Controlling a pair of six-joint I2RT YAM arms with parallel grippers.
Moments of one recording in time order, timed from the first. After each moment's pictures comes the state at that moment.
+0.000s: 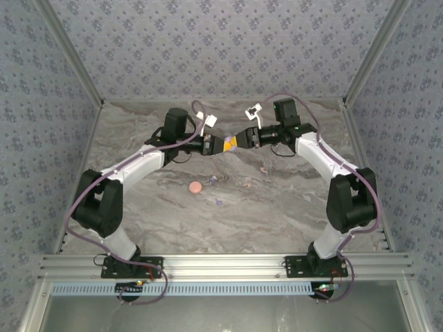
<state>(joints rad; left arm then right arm) -0.49 1.66 1.18 -0.01 0.91 -0.42 0.31 1.66 1.32 -0.38 -1.01 0.16</state>
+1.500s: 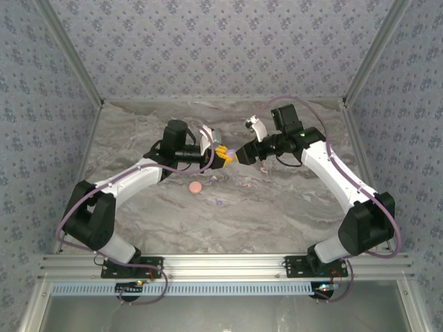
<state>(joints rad) -0.55 1.54 1.01 0.13 0.90 0.20 0.40 1.48 1.32 -0.70 -0.68 -0.09</state>
